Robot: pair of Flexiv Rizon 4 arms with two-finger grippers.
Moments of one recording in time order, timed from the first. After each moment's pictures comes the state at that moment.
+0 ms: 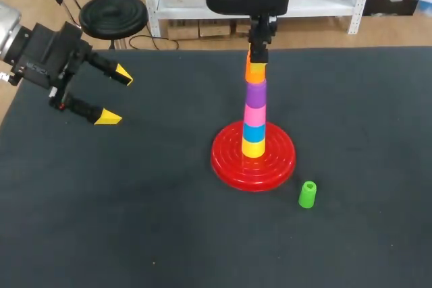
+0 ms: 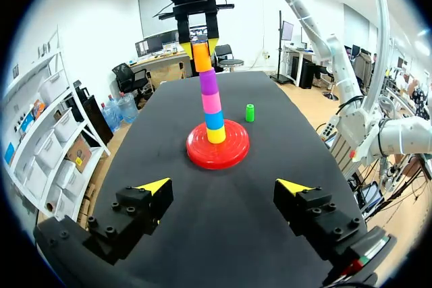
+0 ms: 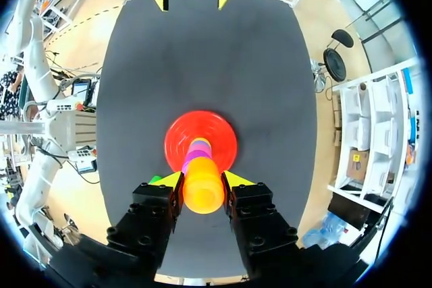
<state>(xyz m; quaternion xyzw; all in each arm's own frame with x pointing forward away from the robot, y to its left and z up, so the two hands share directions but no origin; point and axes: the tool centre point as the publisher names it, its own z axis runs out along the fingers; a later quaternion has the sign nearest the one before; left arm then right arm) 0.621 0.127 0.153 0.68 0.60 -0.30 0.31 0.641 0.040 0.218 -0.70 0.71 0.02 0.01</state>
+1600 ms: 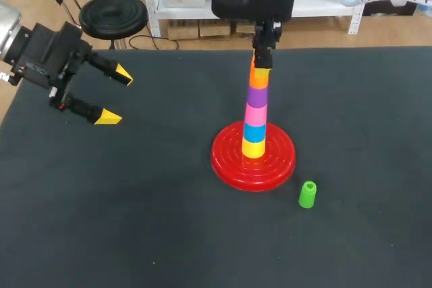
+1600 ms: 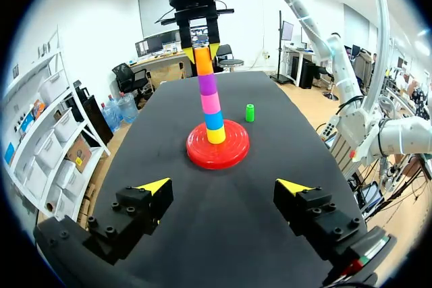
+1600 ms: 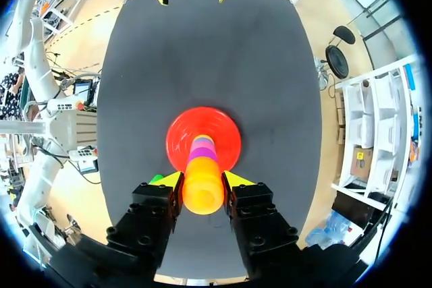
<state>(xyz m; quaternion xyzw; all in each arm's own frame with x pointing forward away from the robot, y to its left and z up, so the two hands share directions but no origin) 0.621 0.127 0.153 0.68 0.60 -0.30 0.31 0.639 0.031 0.206 -0.70 0.72 0.03 0.00</state>
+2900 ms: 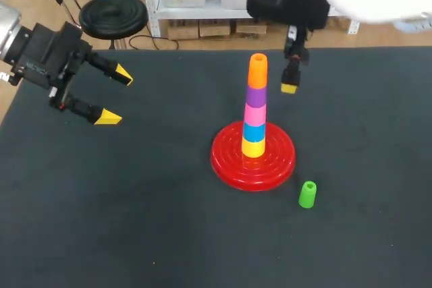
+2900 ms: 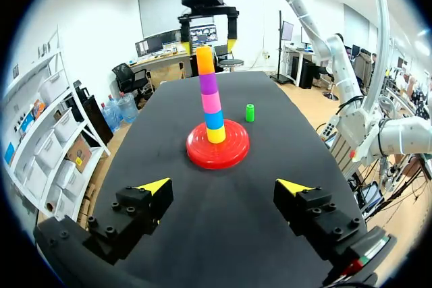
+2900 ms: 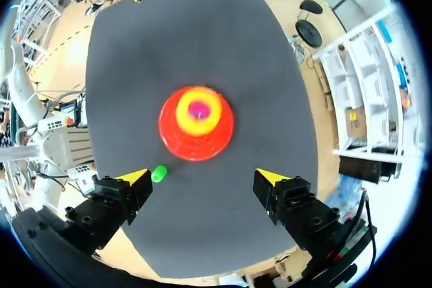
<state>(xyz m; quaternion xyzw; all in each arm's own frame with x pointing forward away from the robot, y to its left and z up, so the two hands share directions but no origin) 0.621 0.127 0.153 0.68 0.60 -0.30 0.31 0.620 -0.022 0.207 -0.60 0.80 0.01 0.03</state>
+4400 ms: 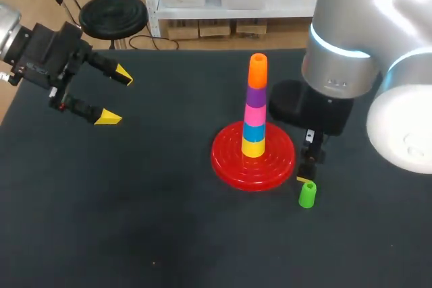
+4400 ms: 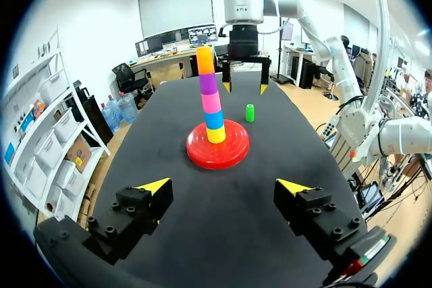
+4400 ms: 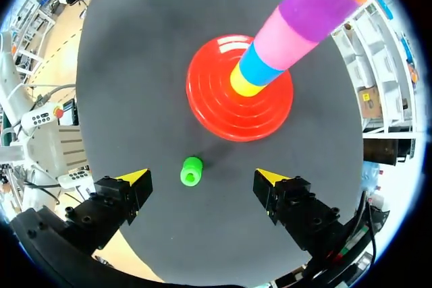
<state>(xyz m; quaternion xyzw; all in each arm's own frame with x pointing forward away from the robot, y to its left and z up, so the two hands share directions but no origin) 0.621 0.127 0.154 0.68 0.60 -0.30 0.31 0.534 -0.048 0.083 -0.58 0.82 0.03 0.02</state>
